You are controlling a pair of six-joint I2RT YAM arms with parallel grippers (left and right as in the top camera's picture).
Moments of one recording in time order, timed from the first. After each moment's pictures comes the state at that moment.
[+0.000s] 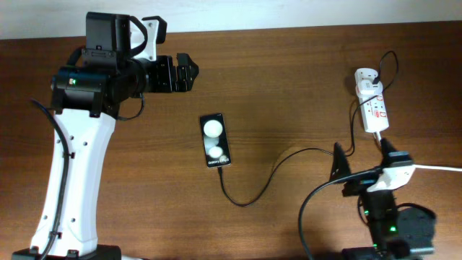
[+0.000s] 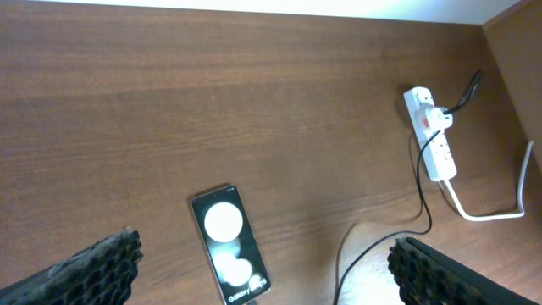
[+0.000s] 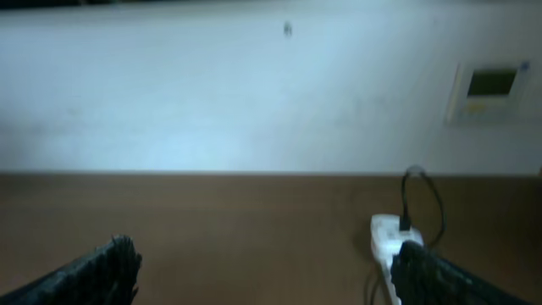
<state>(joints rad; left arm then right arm) -0.15 1.62 1.86 -1.07 0.35 -0.15 0.02 0.21 0.41 -0.23 -0.06 0.05</state>
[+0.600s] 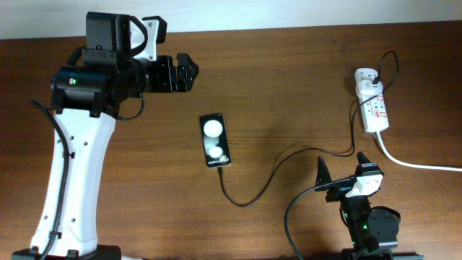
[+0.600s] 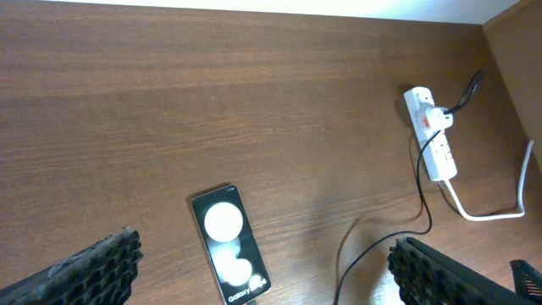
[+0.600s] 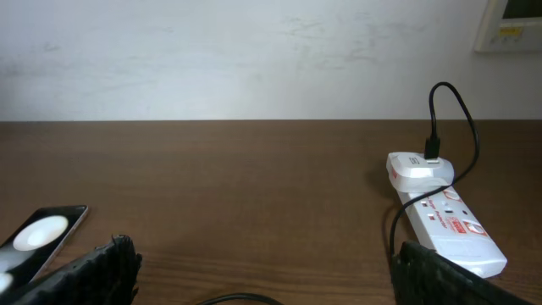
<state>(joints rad) -0.15 1.62 1.86 -1.07 0.35 -0.15 0.02 0.02 0.01 -0.07 -0.07 0.05</state>
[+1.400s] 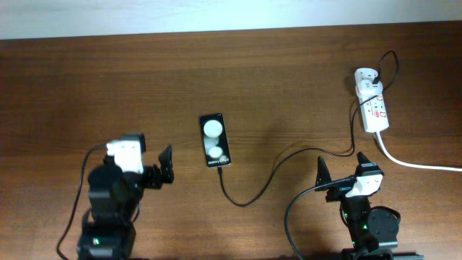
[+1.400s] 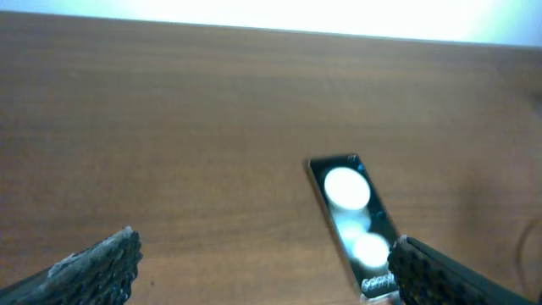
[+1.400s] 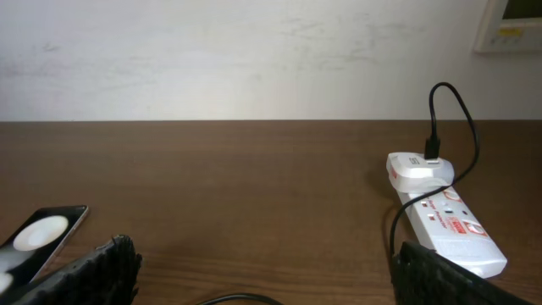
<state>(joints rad) -0.04 0.69 0.48 -0.25 0.14 -0.08 0.02 0.02 0.01 -0.07 -0.07 0.05</state>
